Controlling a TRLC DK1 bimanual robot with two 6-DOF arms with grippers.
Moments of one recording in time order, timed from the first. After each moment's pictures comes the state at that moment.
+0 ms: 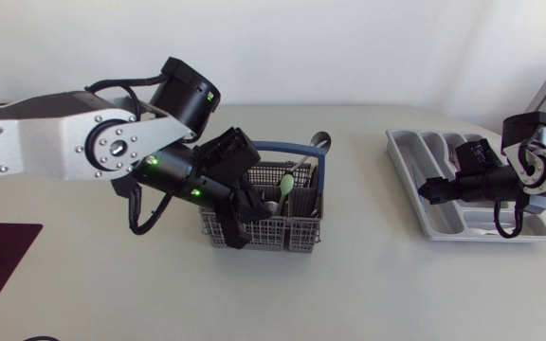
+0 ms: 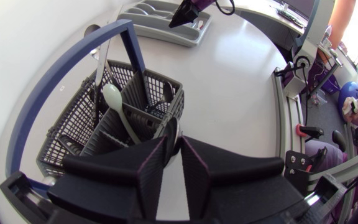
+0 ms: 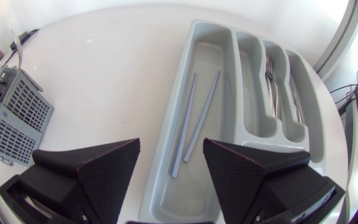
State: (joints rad) left arm -0.62 1.55 1.10 -0.50 0.41 0.47; right arm -0.26 1.66 0.84 -0.09 -0.28 -0.32
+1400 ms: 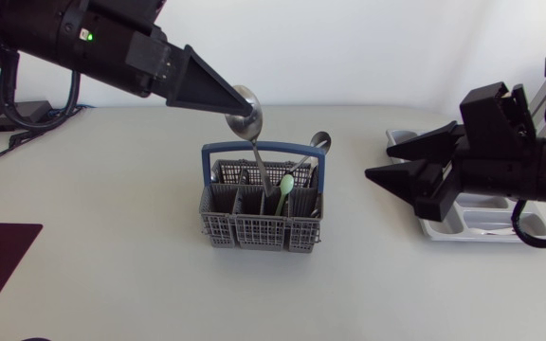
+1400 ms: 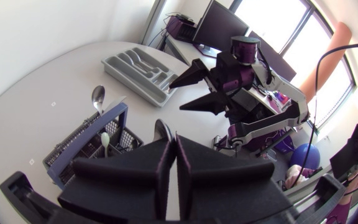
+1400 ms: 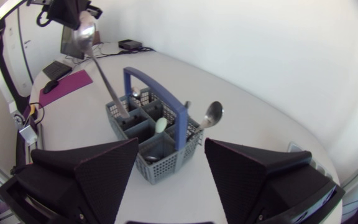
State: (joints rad) left arm -0.41 1.49 1.56 -0.95 0.86 0.26; right arm 0.22 0.97 0.80 -0.40 -0.49 -0.32
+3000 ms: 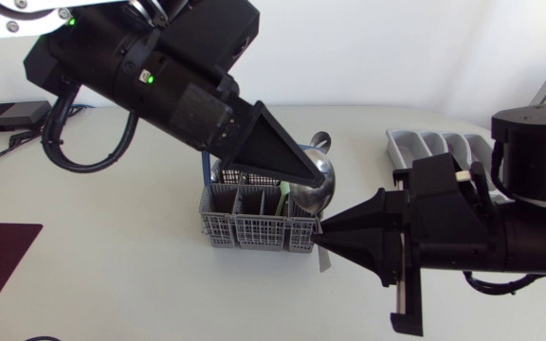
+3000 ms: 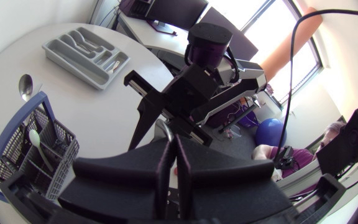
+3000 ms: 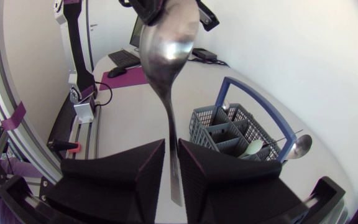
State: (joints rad) left arm -0.66 1.53 1.52 -0.96 0.96 0.23; right arm 0.59 0.88 0.63 -0.27 -0.57 -0.32
